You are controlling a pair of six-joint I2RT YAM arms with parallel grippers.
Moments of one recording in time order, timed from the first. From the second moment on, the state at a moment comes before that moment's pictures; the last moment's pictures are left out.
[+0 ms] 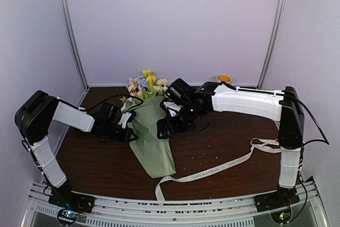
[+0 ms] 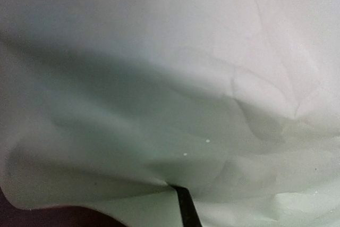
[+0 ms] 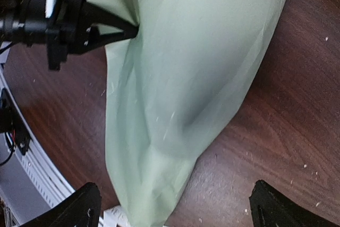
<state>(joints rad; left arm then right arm) -0.45 1.77 0.78 0.08 0.38 -0.09 0.95 1.96 1.70 -0.79 -0.15 0.41</state>
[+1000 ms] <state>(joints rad) -0.45 1.80 0.81 0.08 0.40 -0.09 0.94 2.26 1.80 -0.61 -0.20 0.62</state>
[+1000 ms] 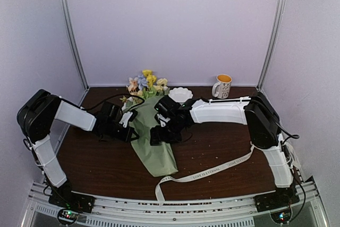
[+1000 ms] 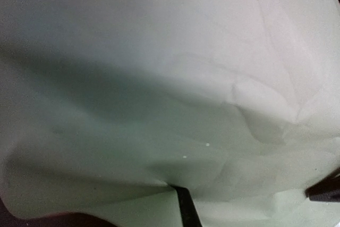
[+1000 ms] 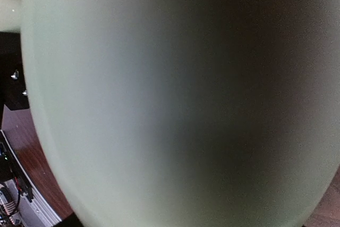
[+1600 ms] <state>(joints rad) -0.45 1.81 0.81 0.09 0.41 -0.09 0.93 2.27 1.75 -0.51 -0.24 0.69</state>
